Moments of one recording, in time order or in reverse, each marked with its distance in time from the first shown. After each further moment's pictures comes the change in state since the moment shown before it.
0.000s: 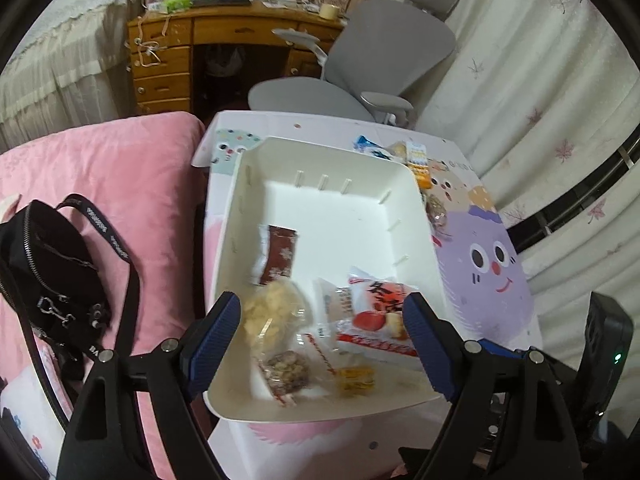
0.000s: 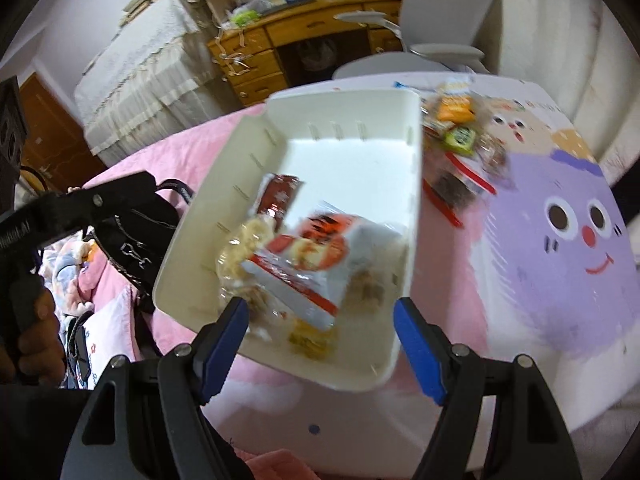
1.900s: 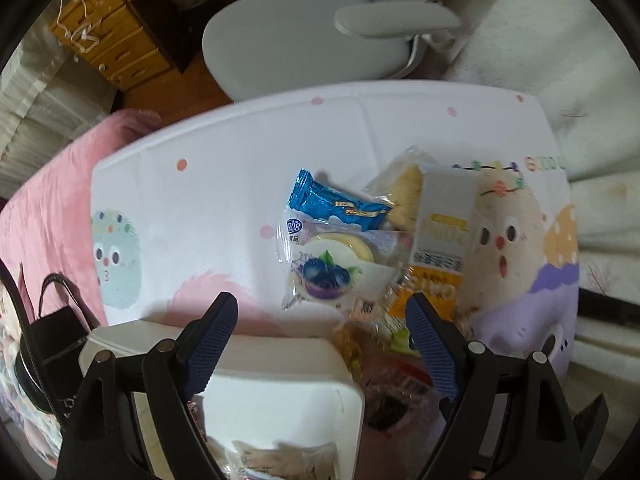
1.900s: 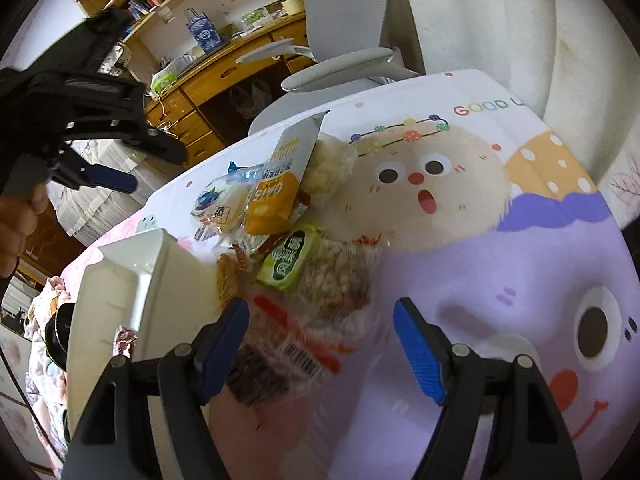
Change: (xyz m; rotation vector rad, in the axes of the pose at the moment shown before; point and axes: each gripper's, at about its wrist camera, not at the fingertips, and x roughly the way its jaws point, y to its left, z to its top) left arm 0.301 -0.144 0.244 0.045 0.469 0.259; right arm 0.100 -0.214 0.139 0.160 -0.133 0.020
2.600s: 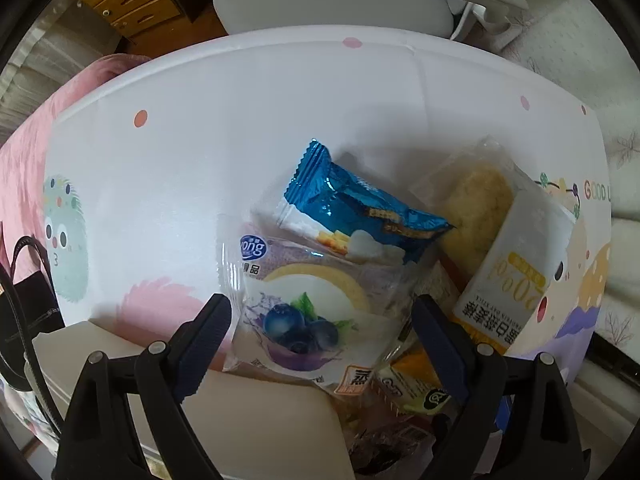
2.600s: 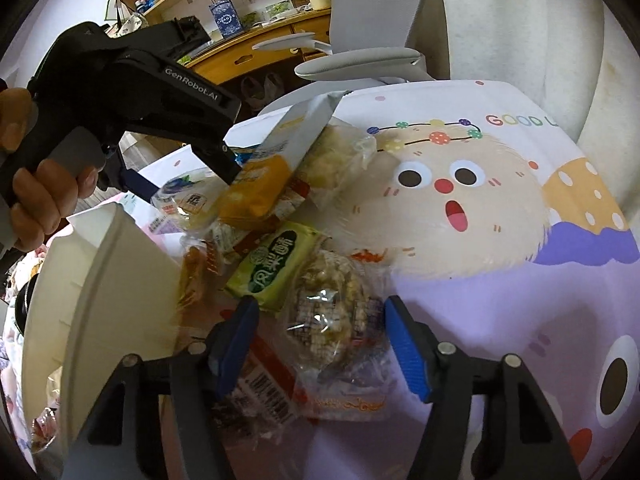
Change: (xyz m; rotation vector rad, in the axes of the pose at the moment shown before) left arm 0.085 0.012 0.027 -0.128 0.118 -0.019; right arm 0.042 0.000 -0.002 -0.119 -0.014 -0.038
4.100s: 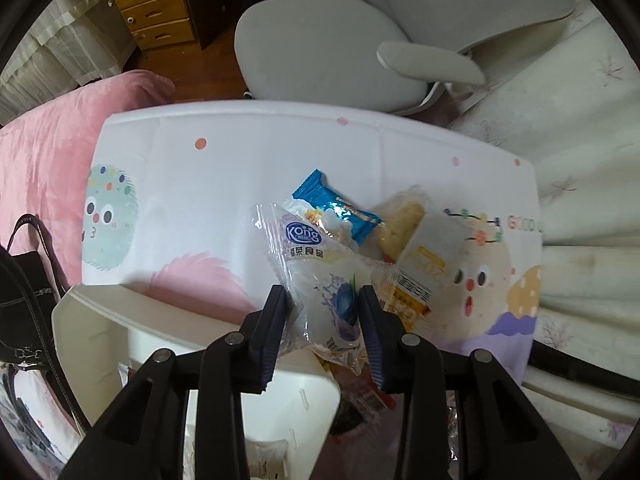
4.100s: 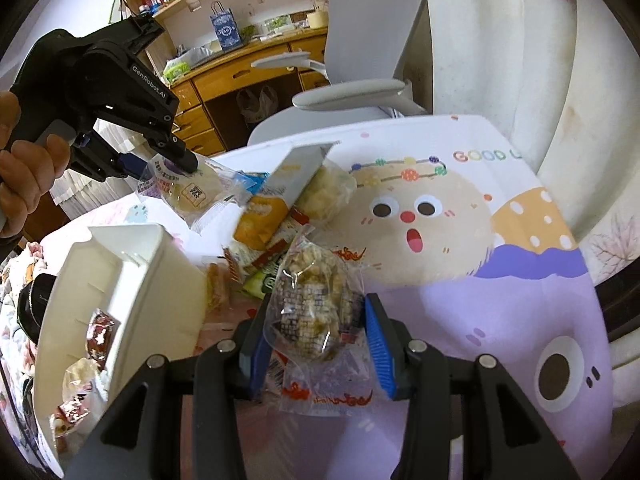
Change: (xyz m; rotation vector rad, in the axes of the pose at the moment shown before) left arm -0.106 0.036 -0.052 -0.088 -0.176 -0.135; right arm -0.068 0.013 0.009 -0.026 -0.051 -0.043
